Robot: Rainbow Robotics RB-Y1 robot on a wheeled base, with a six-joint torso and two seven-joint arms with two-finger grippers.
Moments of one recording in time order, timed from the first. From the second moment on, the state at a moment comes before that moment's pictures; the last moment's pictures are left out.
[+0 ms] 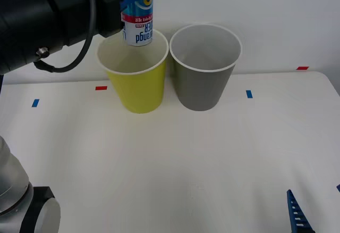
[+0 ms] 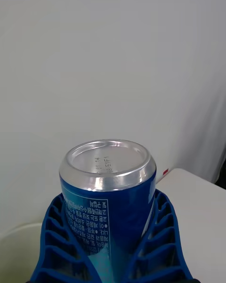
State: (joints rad) right arm 1.02 -0.47 0.14 -2.11 -0.20 -0.56 1.46; left arm -0.62 0.17 0.20 -2.44 0.80 1.42 -1.68
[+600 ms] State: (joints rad) right arm 1.02 -0.47 0.14 -2.11 -0.20 -0.56 1.46; left arm -0.77 0.10 -0.03 -2.21 0.53 1.24 -1.62
